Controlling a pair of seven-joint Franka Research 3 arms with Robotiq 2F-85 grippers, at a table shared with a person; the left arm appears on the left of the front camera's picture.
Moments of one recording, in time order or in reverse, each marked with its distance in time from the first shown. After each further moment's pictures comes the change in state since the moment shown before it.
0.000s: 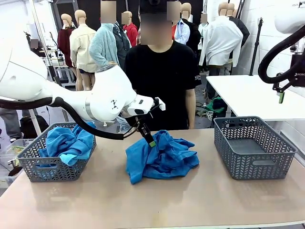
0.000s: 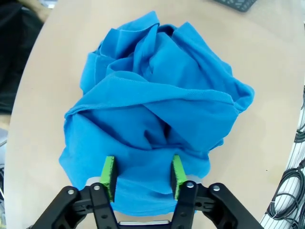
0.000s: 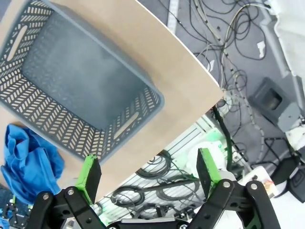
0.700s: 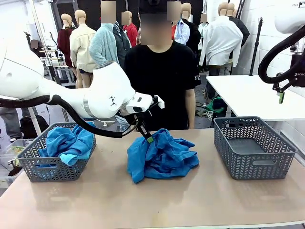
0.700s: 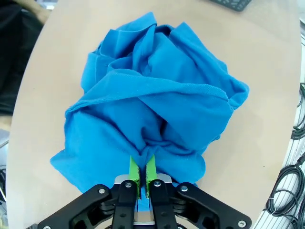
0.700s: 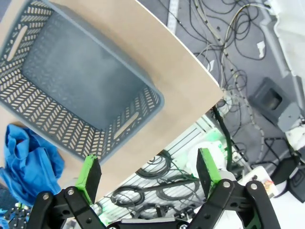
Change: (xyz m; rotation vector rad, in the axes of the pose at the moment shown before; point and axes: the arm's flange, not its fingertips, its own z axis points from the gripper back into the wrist) left arm 0.001 0.000 0.011 -0.006 -0.002 -0.011; right arm 0.000 0.000 0.000 0.000 0.000 0.000
